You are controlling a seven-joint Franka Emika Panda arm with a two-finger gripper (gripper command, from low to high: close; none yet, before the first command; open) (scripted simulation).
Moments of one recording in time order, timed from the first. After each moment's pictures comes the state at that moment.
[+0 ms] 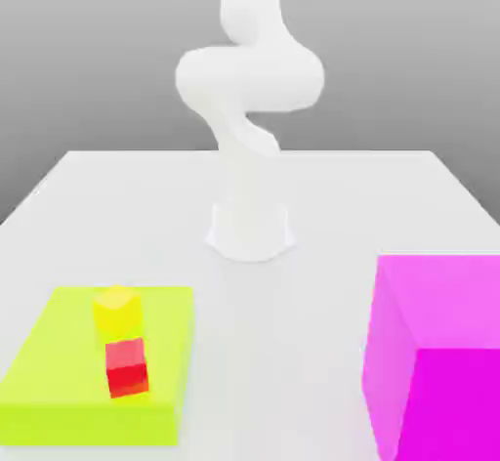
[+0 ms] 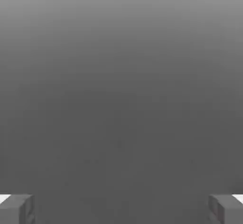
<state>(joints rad) 0.03 -0.77 0.00 -2.29 -0.02 2.30 0.73</state>
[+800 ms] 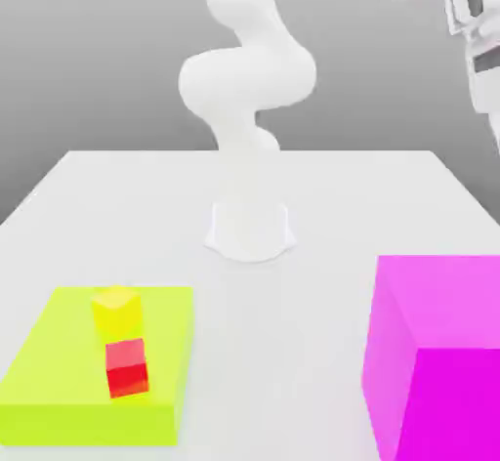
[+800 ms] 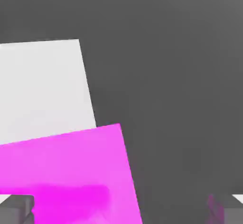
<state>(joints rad) 0.58 -0.19 -0.05 -2.39 0.13 2.53 -0.34</state>
